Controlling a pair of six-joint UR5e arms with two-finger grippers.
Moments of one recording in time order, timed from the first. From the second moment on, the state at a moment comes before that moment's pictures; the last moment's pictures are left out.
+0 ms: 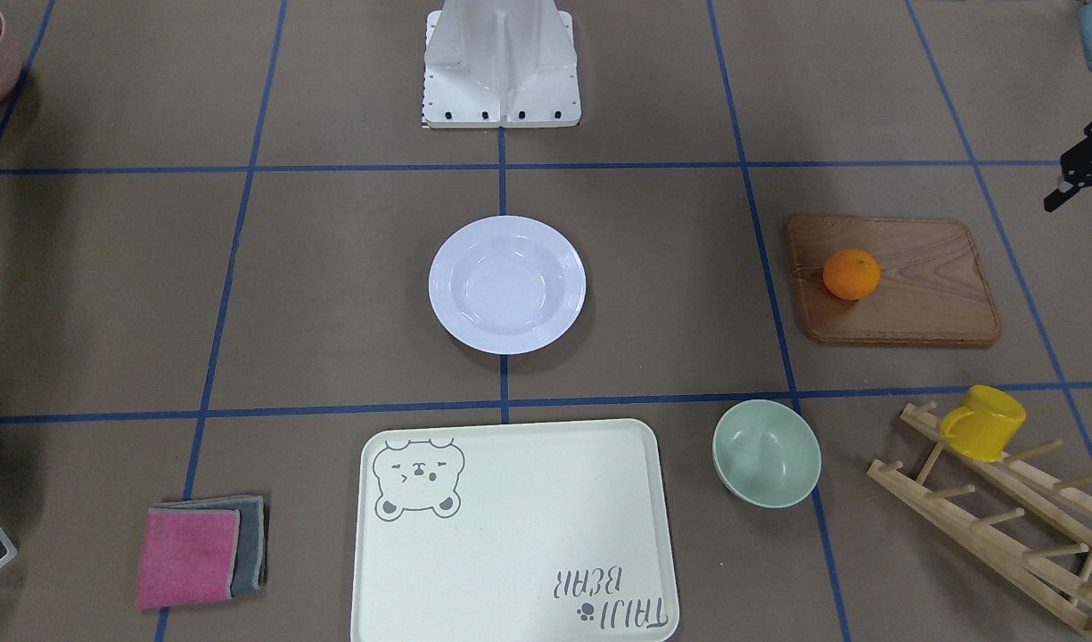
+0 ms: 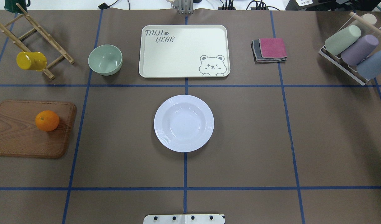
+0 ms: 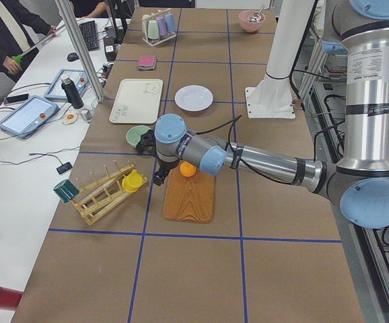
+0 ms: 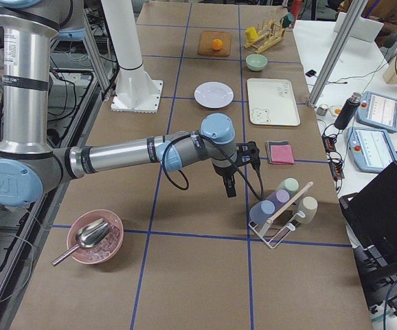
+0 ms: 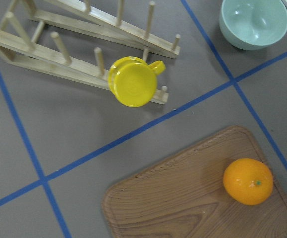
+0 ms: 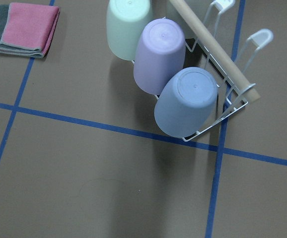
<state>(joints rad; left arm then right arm) -1.36 -1.51 -1.84 -1.89 -2.44 -0.10 1.43 -1.68 1.90 -1.36 2.34 0.28</state>
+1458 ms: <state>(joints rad) -0.77 -1.52 -1.76 -2.19 -1.98 -0.71 1.30 -1.70 1.95 -1.29 2.24 0.53</state>
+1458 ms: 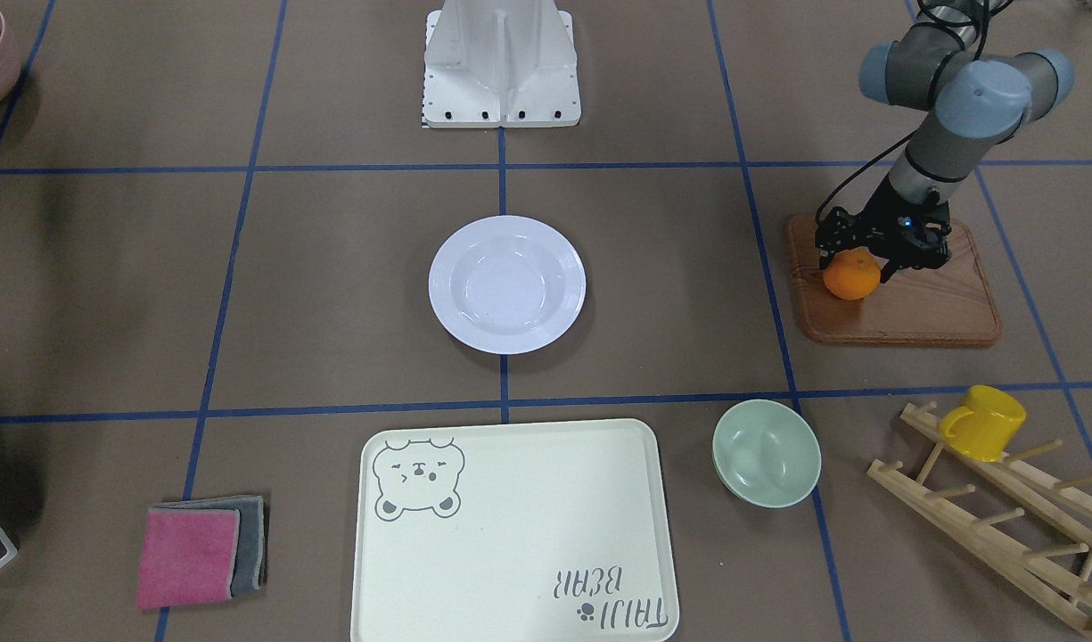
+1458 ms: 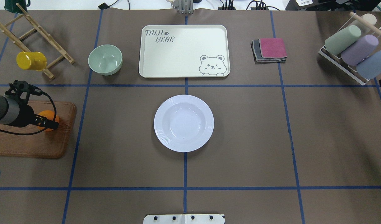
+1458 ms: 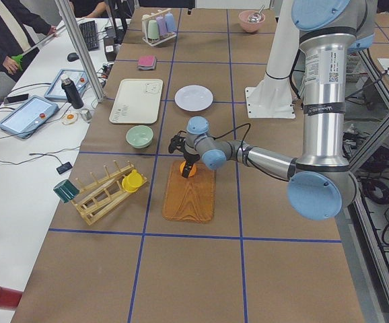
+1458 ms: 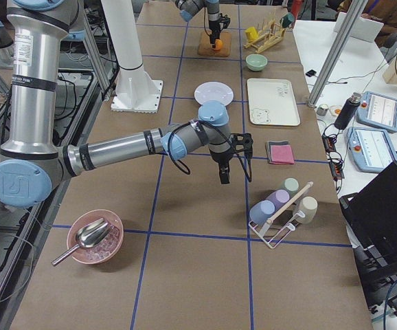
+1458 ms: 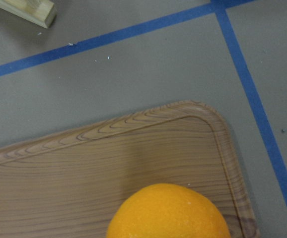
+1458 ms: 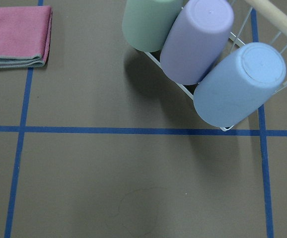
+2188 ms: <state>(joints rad) -0.76 -1.74 -2.00 -1.80 -2.03 -0.84 1.26 -1.70 1.95 -1.12 2.25 0.84</state>
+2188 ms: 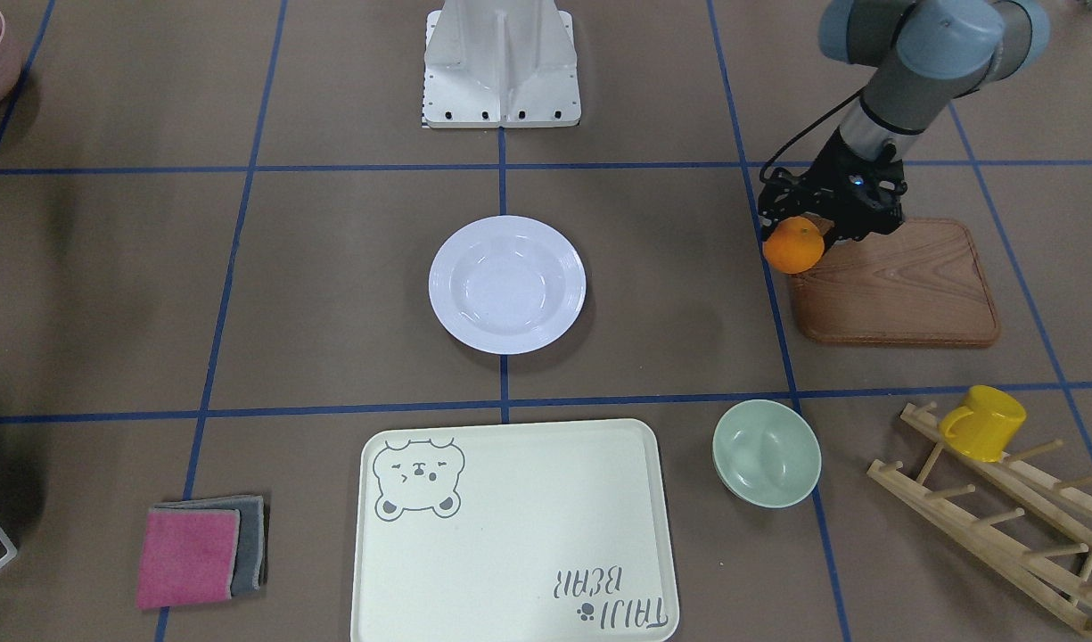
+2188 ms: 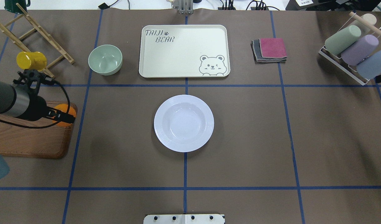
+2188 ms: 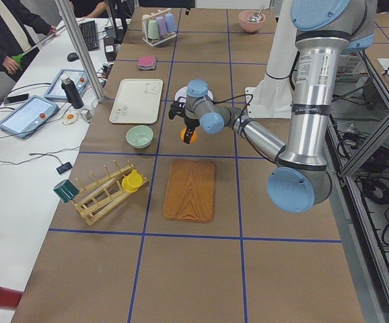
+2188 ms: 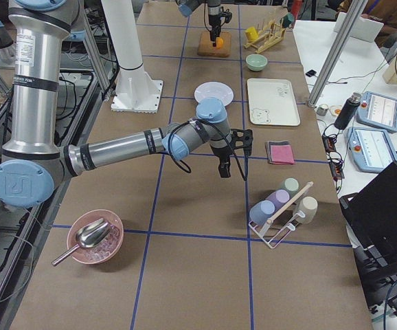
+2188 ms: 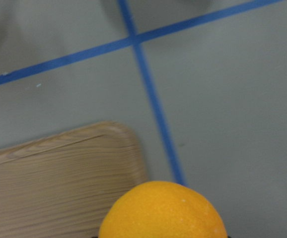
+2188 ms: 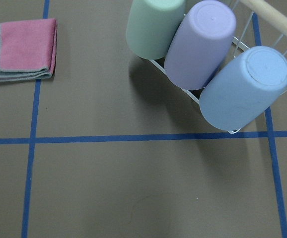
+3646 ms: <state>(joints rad) -0.43 -2.45 -1.43 -1.67 -1.70 -1.27 0.75 -1.66 2.07 -0.69 1.80 1.77</state>
